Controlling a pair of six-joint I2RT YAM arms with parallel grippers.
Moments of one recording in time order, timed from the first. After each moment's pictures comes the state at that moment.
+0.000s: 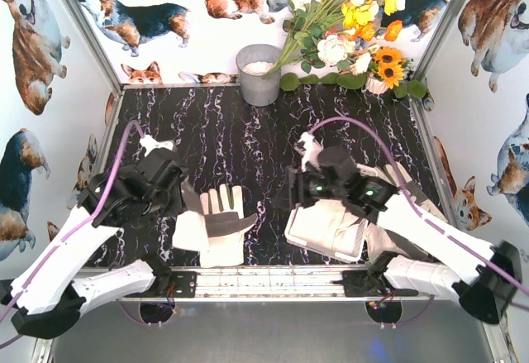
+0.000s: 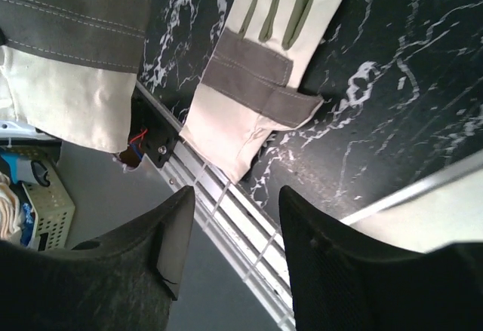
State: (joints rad) left arm -0.74 0.93 1.31 -1.39 -0.27 -0.81; right arm 0.75 1.02 0.86 -0.40 -0.33 0.60
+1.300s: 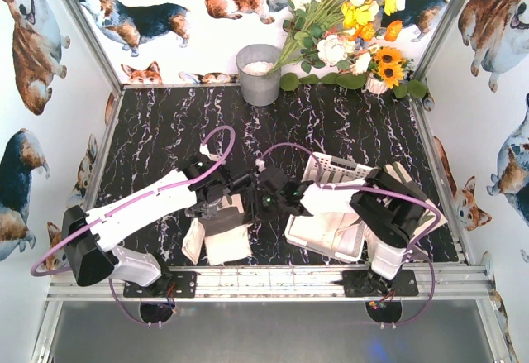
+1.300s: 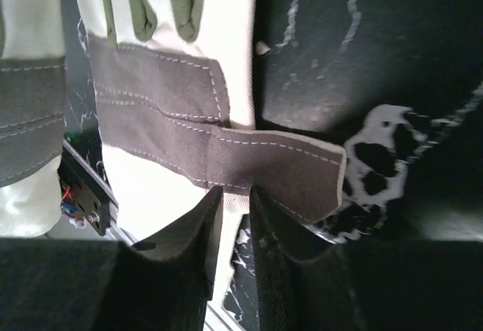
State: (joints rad) left arm -0.93 1.37 1.25 -1.49 -0.47 -0.94; right arm 0.91 1.77 0.87 0.08 -0.29 0.82
